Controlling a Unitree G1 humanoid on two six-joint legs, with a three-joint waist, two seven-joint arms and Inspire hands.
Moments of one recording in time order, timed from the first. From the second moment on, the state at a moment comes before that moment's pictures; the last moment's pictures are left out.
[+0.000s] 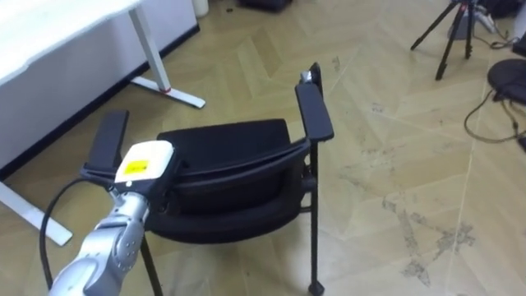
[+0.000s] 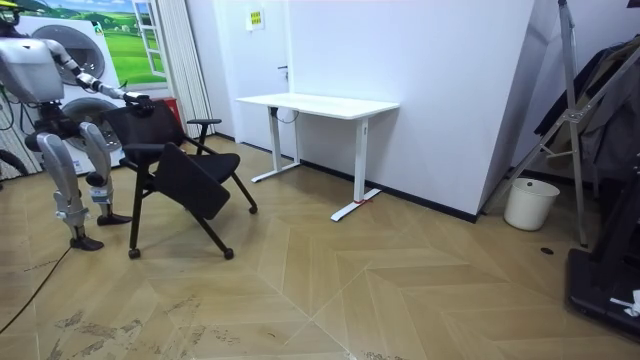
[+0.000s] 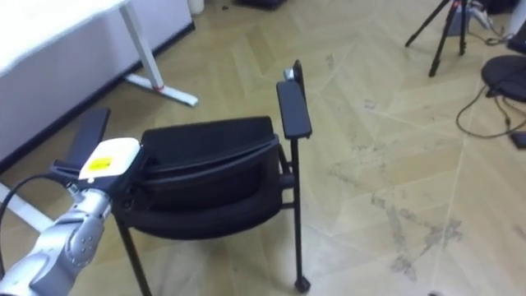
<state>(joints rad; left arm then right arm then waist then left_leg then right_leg) -0.11 0.43 -0.23 0.43 0.90 -0.04 0.14 -0.04 -0.46 -0.18 1.04 -0.26 0.04 -0.07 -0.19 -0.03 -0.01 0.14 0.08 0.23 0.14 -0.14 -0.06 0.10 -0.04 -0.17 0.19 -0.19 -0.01</state>
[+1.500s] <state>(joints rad) -0.09 0.47 -0.33 0.04 0.96 0.06 -0.07 -0.25 -0.51 0.25 0.18 -0.95 0.06 0.07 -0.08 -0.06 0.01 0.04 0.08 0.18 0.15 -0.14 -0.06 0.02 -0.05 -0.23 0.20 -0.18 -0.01</state>
